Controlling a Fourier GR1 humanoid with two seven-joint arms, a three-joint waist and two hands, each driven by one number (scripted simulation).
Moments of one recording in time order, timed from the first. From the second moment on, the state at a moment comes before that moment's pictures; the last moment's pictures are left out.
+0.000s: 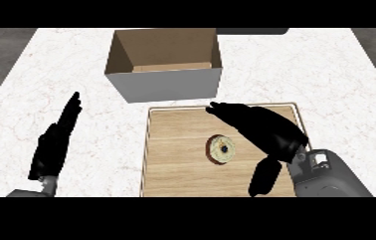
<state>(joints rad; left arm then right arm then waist) -0.01 0.43 -0.20 -1.51 0.06 0.29 0.06 -0.40 -0.35 0.46 -1.77 0.33 0.60 0.46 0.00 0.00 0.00</state>
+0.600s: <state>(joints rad) -0.01 0.35 -0.12 -1.51 -0.02 0.22 0.08 -0.32 -0.27 0.43 -1.70 0.53 0.62 0.33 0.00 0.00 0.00</state>
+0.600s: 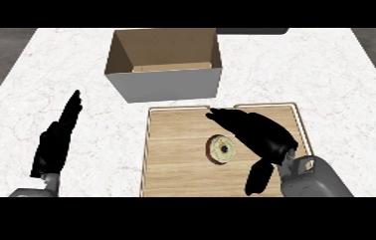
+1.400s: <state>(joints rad) 0.01 0.28 -0.04 -1.55 -0.10 0.14 0.09 -0.29 -0.15 0.38 -1.60 0.70 0.62 0.24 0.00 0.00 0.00</state>
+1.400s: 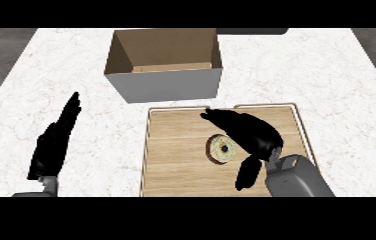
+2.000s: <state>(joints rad) -0.01 0.23 0.00 -1.55 -0.15 0.10 0.11 -0.26 -0.12 0.39 -1.56 0.78 0.63 0.17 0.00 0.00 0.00</state>
